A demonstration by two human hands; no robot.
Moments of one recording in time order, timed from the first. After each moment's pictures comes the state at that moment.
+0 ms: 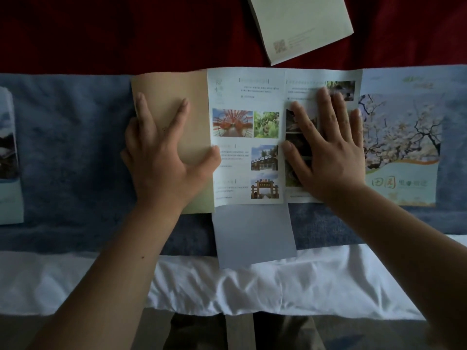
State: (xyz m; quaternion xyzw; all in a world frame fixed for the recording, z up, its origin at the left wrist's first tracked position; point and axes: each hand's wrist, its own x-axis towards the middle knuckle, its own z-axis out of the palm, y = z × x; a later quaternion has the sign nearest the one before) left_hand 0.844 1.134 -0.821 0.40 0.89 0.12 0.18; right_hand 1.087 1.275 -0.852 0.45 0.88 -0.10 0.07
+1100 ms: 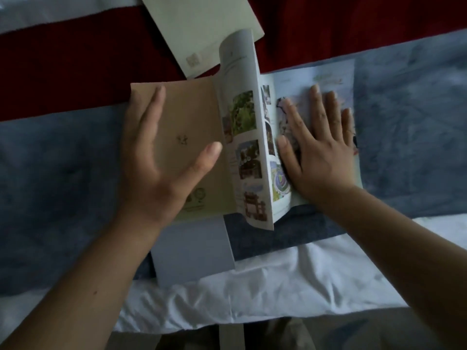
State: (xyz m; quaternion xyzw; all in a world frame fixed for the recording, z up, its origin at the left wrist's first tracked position) left_hand 0.919 1.198 -0.776 0.41 0.79 0.32 0.32; right_hand 1.164 1.305 -0.850 0.53 0.84 -0.14 0.05
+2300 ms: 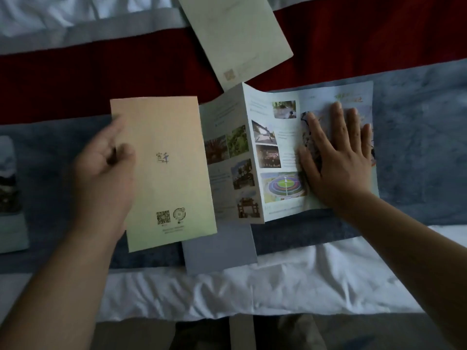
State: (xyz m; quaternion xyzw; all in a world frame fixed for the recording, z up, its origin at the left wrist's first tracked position) left_hand 0.842 1.157 -0.758 0.16 0.84 0.43 0.30; right_hand 1.163 1.300 -0.846 0.53 0.83 -0.13 0.06
